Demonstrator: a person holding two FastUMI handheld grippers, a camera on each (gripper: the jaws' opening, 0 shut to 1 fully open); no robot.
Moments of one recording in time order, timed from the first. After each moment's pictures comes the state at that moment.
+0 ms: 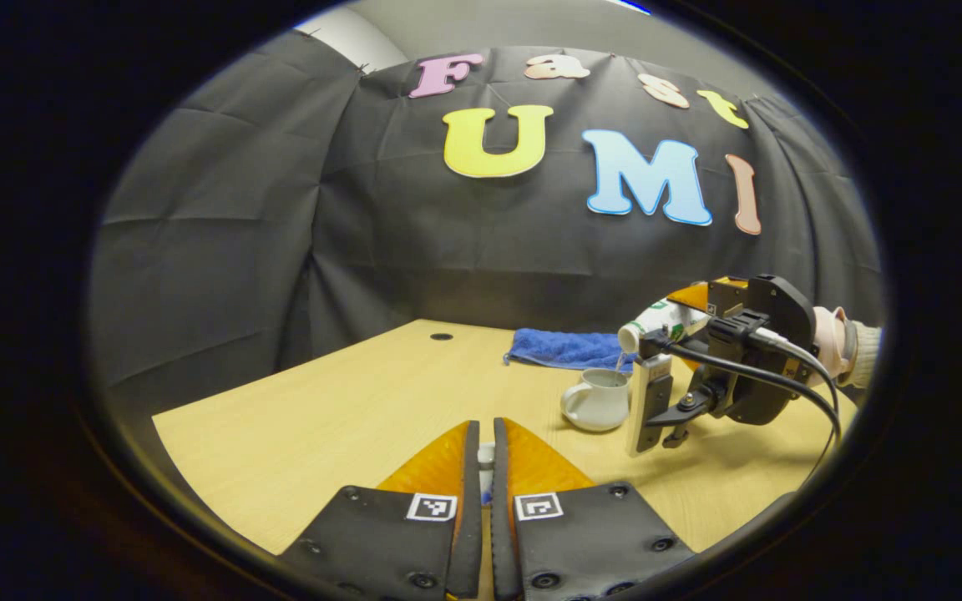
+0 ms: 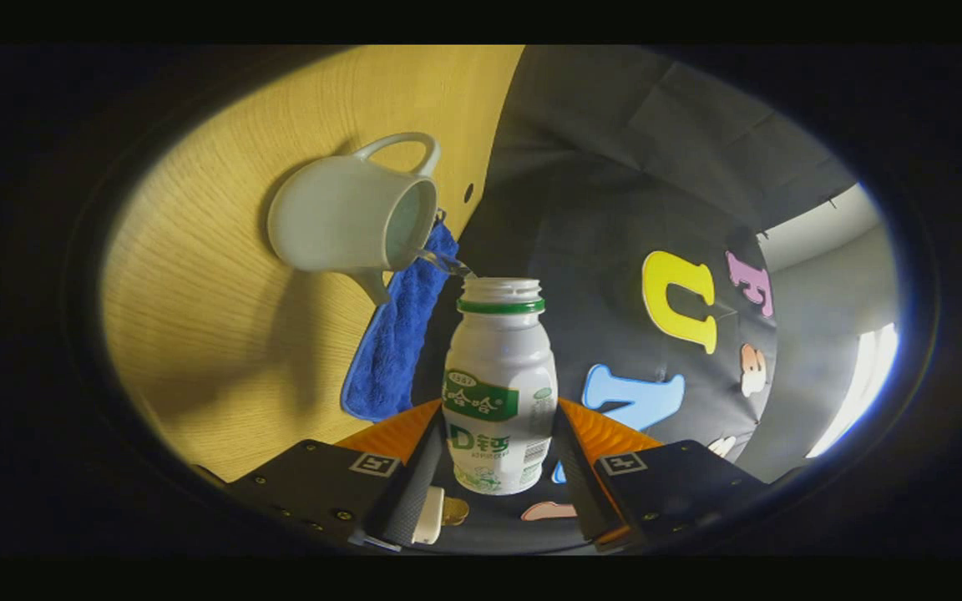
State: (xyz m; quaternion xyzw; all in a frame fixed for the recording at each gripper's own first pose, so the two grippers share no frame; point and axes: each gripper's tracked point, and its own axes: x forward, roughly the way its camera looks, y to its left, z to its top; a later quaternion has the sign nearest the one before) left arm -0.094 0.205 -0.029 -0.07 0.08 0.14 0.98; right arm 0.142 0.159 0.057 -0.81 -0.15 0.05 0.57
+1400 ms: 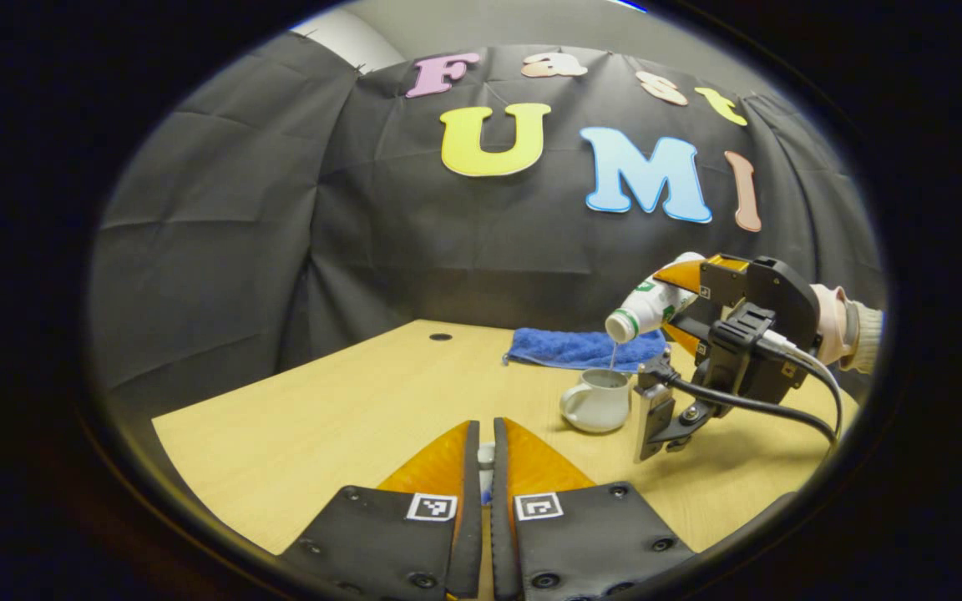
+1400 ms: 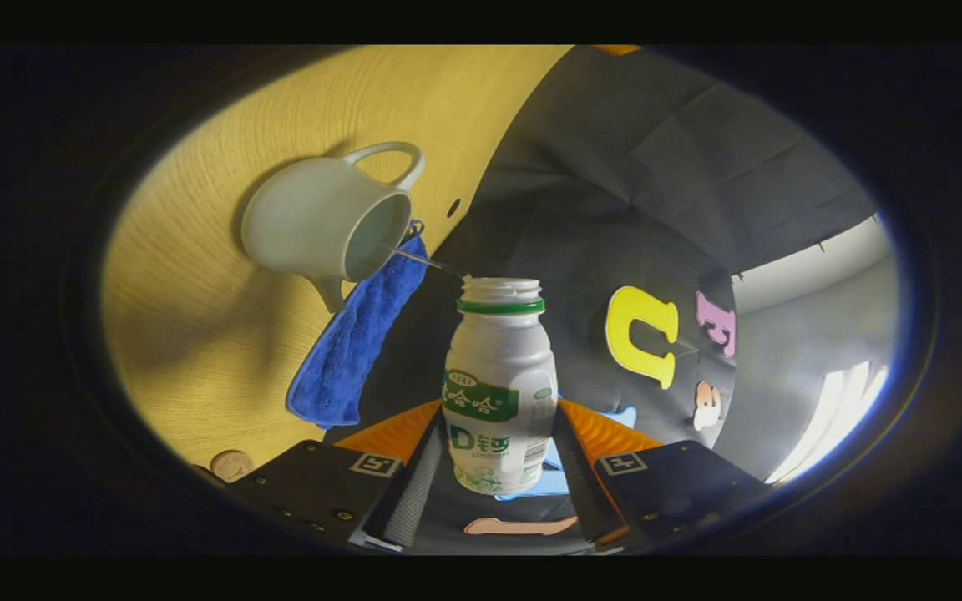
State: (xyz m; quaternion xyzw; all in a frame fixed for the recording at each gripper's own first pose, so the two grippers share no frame) left arm -0.090 0.204 -0.025 -0.06 0.08 0.14 0.98; right arm 0.133 0.182 0.079 -0.83 -0.24 0.04 0.50
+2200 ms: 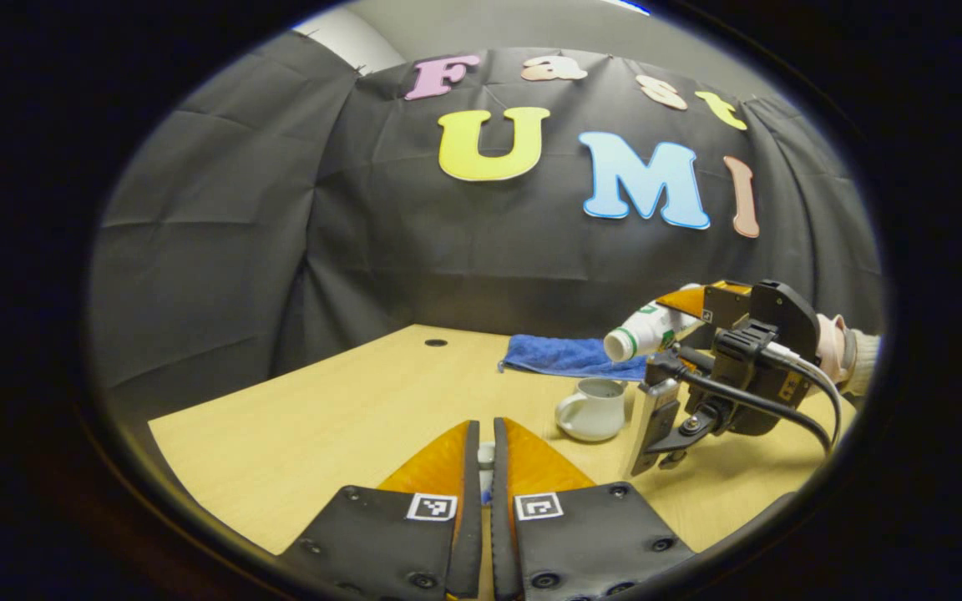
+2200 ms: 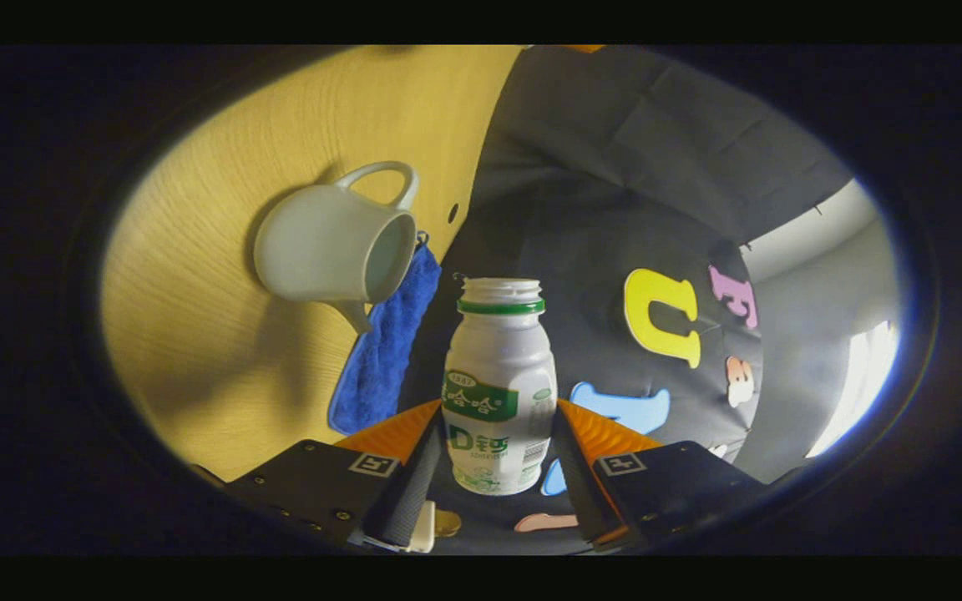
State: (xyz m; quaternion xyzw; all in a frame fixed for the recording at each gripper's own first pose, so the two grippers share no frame) left arm -0.080 0.200 -0.016 -0.06 0.07 0.13 0.99; right arm 0.141 0.171 0.058 -0.78 -0.18 0.08 0.60
